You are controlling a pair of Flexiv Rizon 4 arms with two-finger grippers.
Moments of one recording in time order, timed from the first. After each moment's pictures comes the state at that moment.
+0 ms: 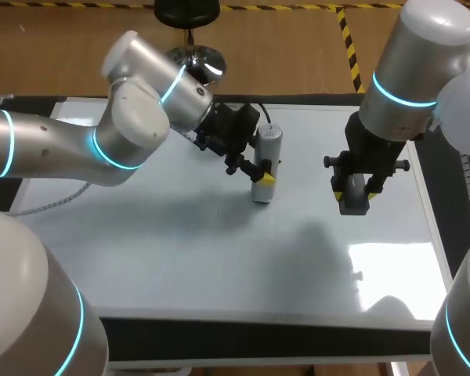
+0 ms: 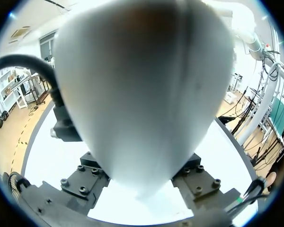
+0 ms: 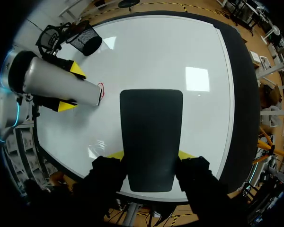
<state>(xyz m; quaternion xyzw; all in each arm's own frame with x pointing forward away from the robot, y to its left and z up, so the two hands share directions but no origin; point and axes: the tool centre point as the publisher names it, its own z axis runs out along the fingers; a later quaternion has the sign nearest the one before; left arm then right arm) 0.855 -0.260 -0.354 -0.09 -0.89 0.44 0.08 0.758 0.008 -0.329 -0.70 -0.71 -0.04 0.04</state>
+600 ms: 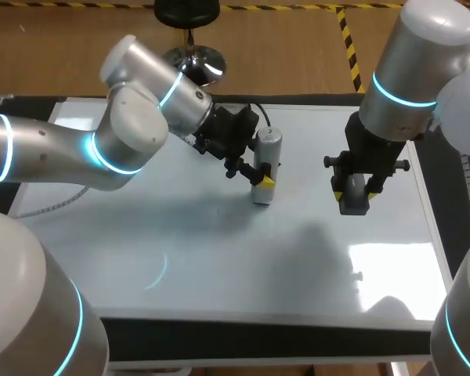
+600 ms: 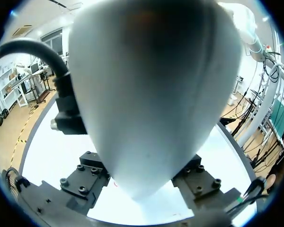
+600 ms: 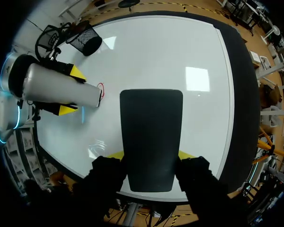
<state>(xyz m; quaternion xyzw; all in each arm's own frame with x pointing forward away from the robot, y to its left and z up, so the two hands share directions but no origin) 0.848 -0.258 -0.359 -0.08 -0.89 0.44 0.08 0.758 0.008 -0.329 -0.70 -0.71 -0.04 0.04</state>
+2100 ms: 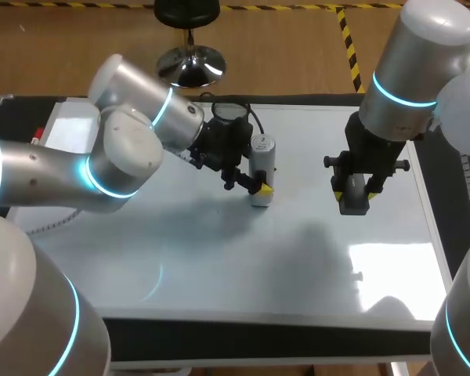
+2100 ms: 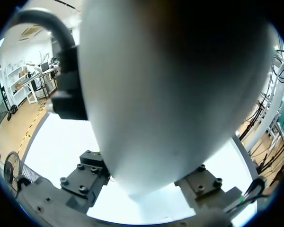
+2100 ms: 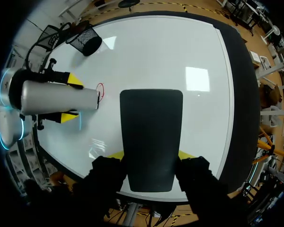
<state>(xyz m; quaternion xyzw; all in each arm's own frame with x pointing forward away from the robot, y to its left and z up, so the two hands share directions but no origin) 0.838 -0.251 -0.366 -0.05 -0.89 0.45 0.04 0.758 0.008 -0.329 -0.70 -0.71 -0.04 0.04</state>
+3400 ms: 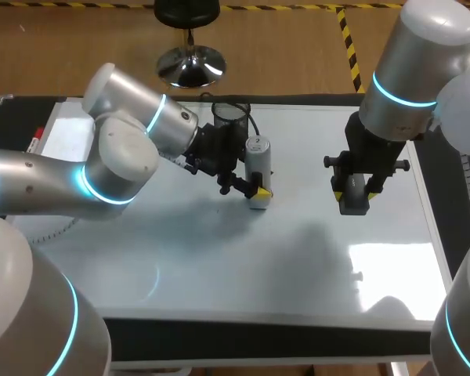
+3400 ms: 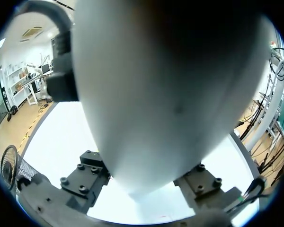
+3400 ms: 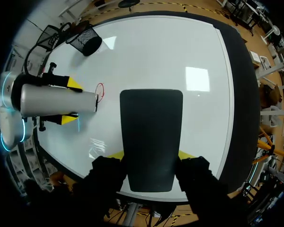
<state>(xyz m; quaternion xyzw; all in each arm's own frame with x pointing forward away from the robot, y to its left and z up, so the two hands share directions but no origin) 0.834 -0.244 -0.371 -0.05 -0.88 0.46 0.04 0.758 0.008 -0.329 -0.70 -0.71 -0.04 0.04</state>
